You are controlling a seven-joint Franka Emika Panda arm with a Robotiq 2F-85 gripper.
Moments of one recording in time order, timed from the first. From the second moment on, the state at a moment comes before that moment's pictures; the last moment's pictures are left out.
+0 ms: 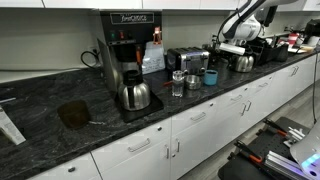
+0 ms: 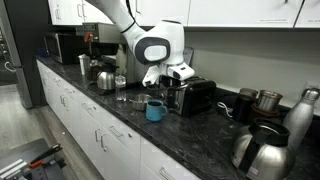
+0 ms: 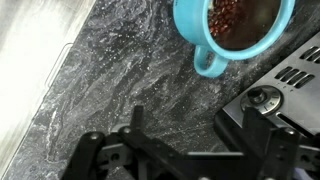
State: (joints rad) arm -0.13 0.19 -0.19 -2.19 0.25 2.59 0.45
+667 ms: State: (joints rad) arm -0.07 0.23 -0.19 -2.26 0.19 2.70 0.79
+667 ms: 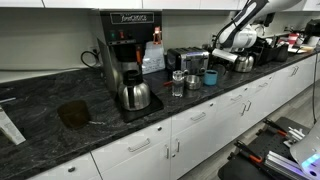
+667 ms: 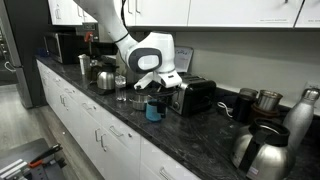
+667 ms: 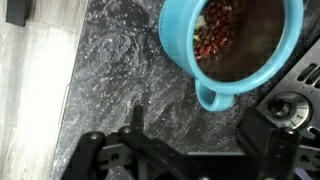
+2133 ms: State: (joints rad) arm -0.05 0.27 -0.18 -2.23 0.20 2.71 0.94
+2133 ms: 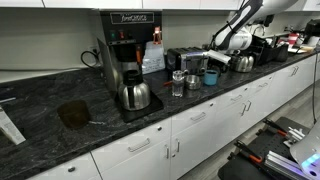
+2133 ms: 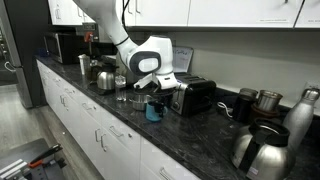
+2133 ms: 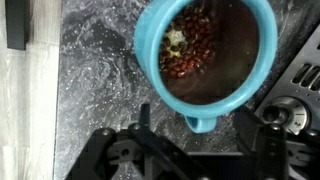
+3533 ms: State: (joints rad) arm -0.03 0.27 -0.21 -2.23 0.07 2.70 0.97
